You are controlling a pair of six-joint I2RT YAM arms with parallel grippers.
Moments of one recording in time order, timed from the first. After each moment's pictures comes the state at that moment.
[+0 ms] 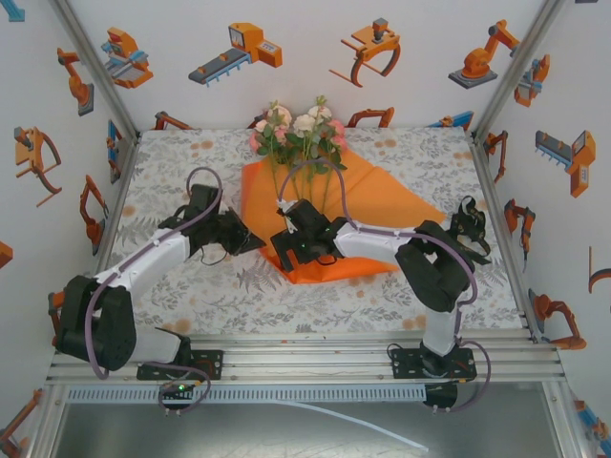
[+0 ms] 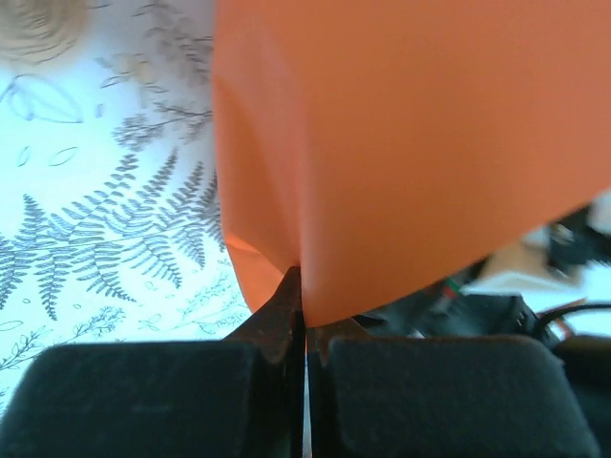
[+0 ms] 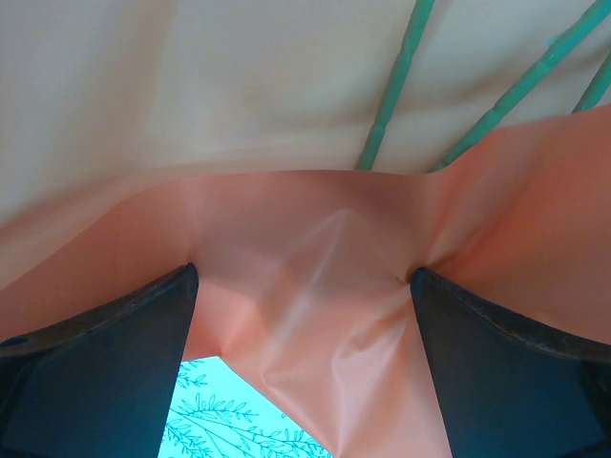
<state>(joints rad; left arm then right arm) -0.39 1.36 0.87 -0.40 0.36 -0.99 0.86 1.89 1.18 -0.25 -0.07 0.27</state>
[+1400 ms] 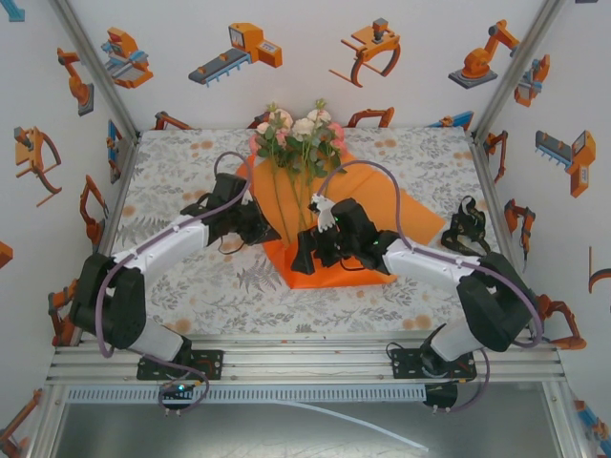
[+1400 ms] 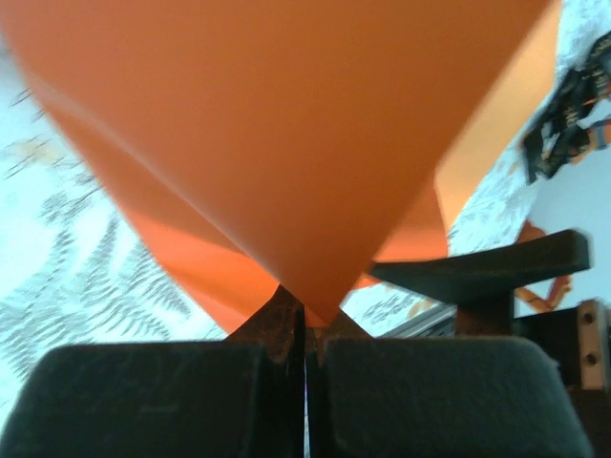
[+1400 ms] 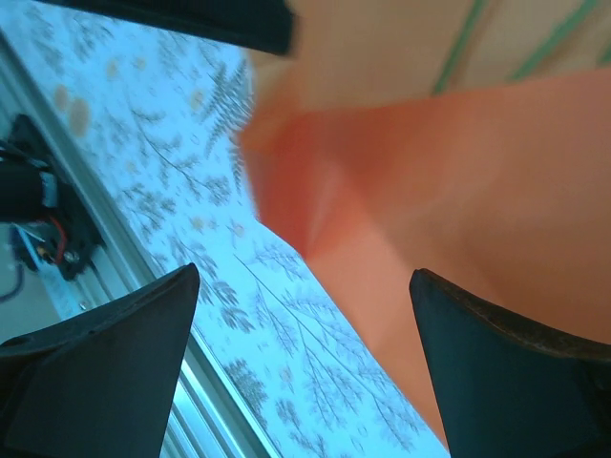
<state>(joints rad) -0.53 1.52 1.00 -0.31 0.29 -0.90 0.75 1.50 0.82 0.04 -0.43 0.37</state>
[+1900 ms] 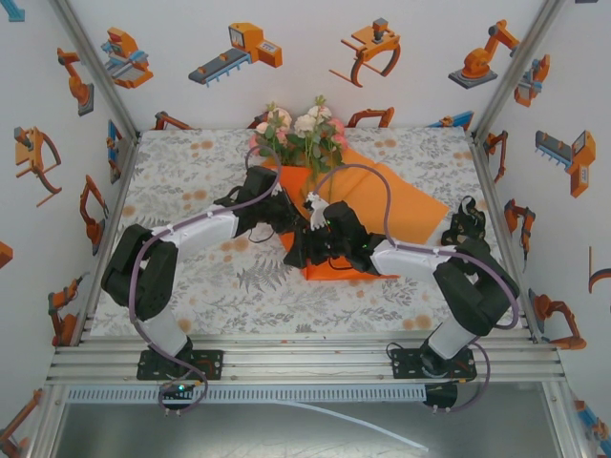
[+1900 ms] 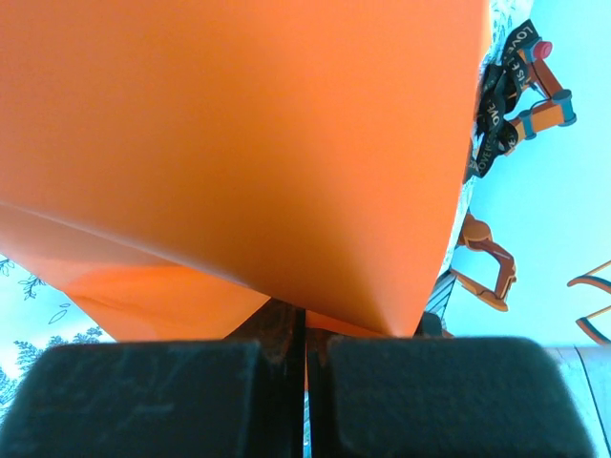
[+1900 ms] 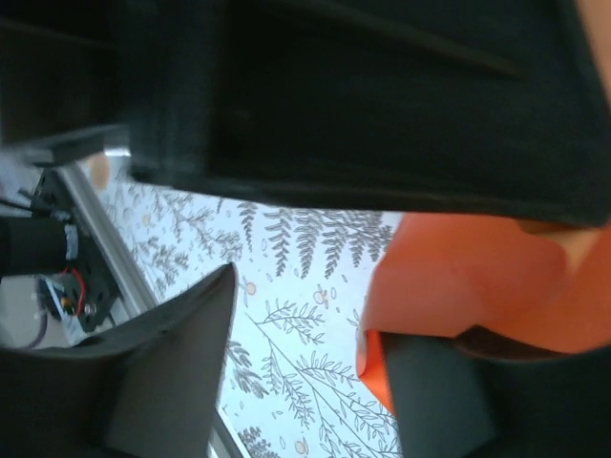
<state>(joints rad) -0.63 1.72 1.12 -0.12 0.32 -0.98 0.77 1.61 0.82 0.21 -0.37 0.47</state>
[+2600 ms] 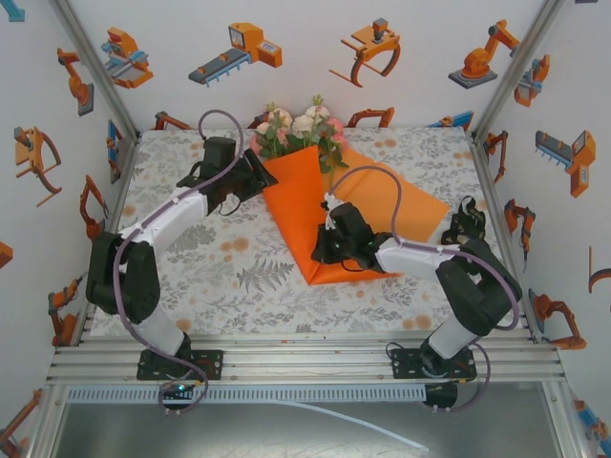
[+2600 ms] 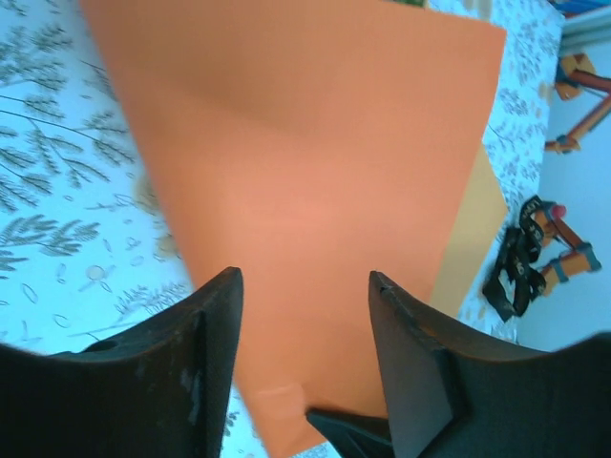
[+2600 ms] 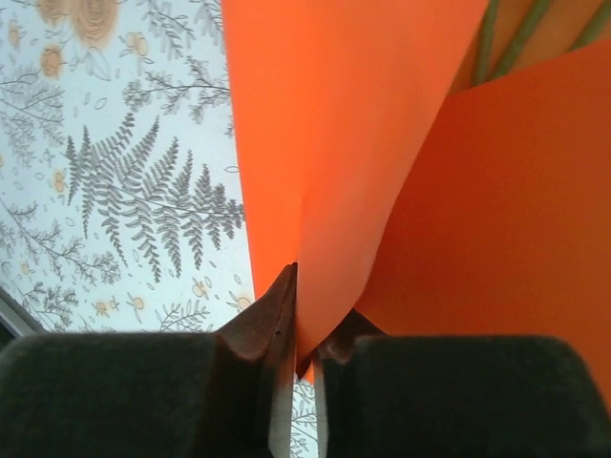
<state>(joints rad) -0.40 1.68 1.25 -0.19 0.15 -0.76 0.71 1.60 0.80 0.05 -0.18 0.50</state>
